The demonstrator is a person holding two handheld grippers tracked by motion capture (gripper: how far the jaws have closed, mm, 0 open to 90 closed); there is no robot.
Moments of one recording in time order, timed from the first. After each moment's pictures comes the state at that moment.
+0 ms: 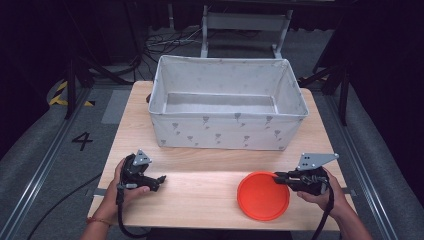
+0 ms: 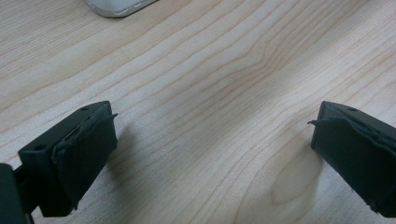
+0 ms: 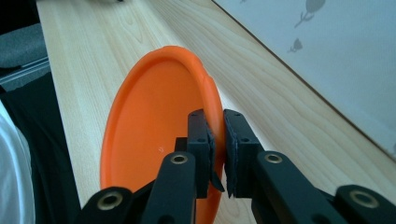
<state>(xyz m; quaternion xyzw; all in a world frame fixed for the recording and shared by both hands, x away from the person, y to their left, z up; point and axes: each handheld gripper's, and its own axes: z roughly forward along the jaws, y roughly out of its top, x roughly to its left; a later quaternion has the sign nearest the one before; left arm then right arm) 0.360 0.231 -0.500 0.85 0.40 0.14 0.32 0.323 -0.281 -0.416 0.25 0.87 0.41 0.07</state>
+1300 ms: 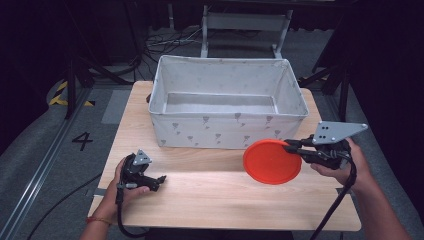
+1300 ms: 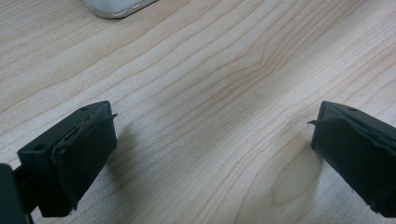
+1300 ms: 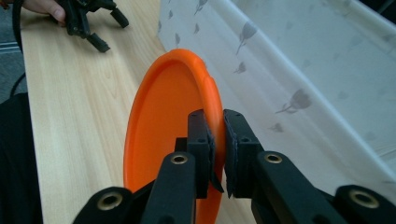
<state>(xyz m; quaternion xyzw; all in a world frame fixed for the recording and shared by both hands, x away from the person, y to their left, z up) 0.361 0.231 -0.500 0.85 0.40 0.13 0.32 0.336 -0.273 -0.298 0.18 0.88 0.40 0.19</state>
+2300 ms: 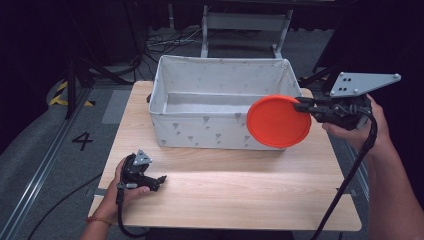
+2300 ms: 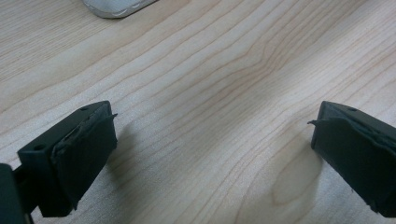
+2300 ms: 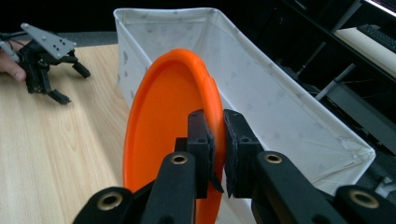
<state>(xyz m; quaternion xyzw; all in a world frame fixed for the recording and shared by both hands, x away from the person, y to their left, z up) 0.361 0.231 -0.500 0.85 0.40 0.13 0.32 0.370 -0.272 -0.209 0.19 0.85 0.42 0.25</state>
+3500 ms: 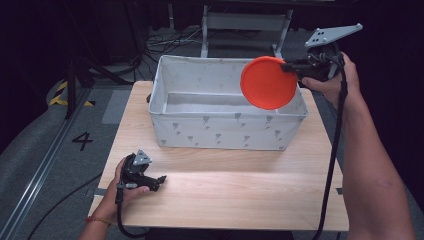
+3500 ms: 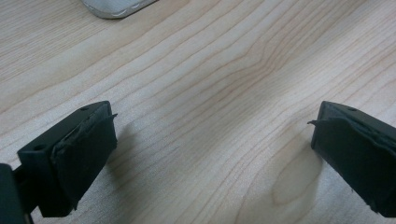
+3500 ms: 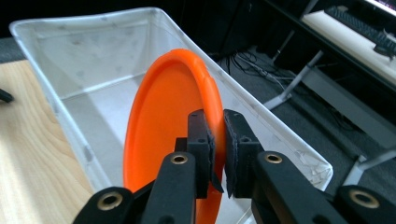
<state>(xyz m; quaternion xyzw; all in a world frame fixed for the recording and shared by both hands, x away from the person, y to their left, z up) 0.361 0.231 -0.500 0.85 0.40 0.13 0.32 0.480 -0.251 -0.196 0.25 0.84 0.39 0.27</state>
